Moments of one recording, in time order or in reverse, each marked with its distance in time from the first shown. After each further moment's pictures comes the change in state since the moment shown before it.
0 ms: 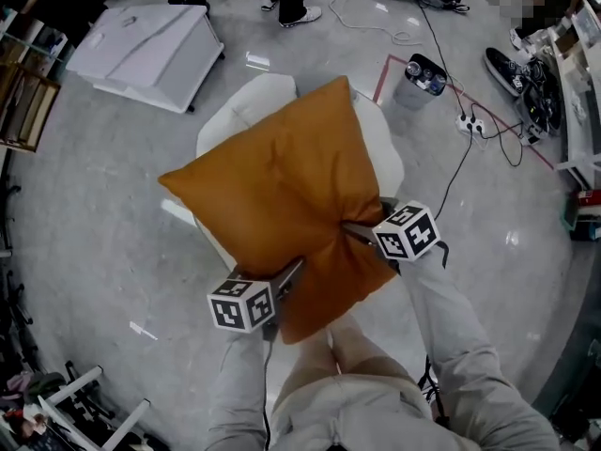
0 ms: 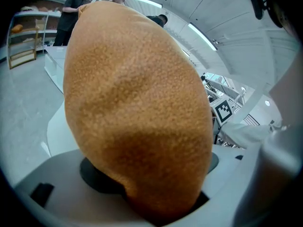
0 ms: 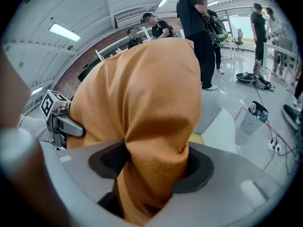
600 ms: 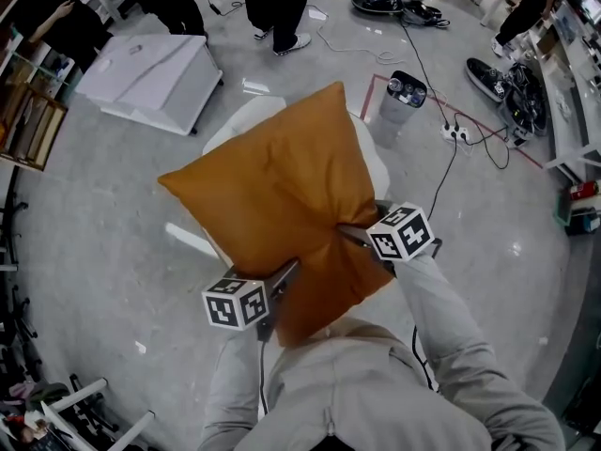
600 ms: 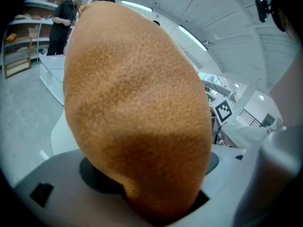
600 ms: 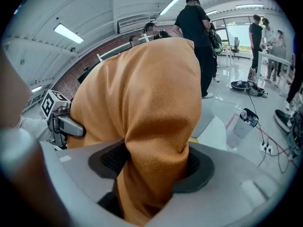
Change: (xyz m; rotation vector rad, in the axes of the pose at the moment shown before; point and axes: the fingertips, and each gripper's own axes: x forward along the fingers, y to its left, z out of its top) left arm -0.060 -0.065 0.011 0.073 -0.027 -0.033; right arm -0.083 0.047 0.009 -0.011 -0.060 -0.044
